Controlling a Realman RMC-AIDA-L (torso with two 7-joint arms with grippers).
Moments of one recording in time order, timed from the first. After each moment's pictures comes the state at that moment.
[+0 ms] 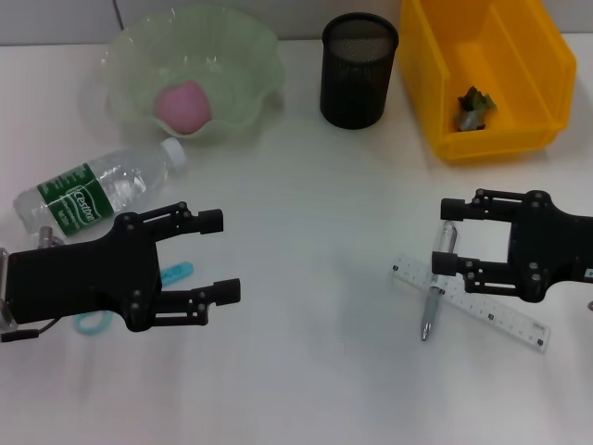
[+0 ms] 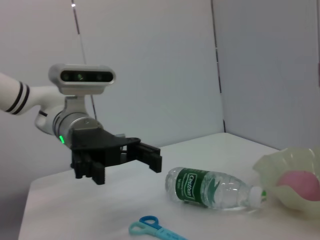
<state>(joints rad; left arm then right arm) -0.39 -1.99 0.93 0.49 1.69 1.78 -1.08 0.40 2.06 -0.71 -0.68 -1.92 -1.76 1.16</state>
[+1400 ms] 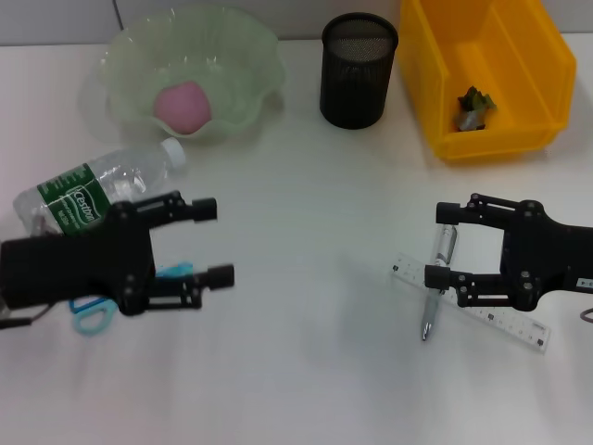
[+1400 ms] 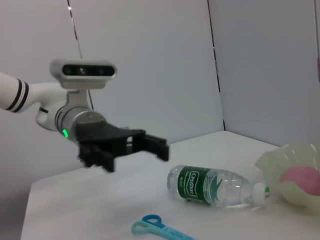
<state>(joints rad) -0.39 -1.98 0.93 0.51 1.69 1.79 -1.11 0.38 2.08 -0.71 -0.68 -1.92 -1.75 1.16</state>
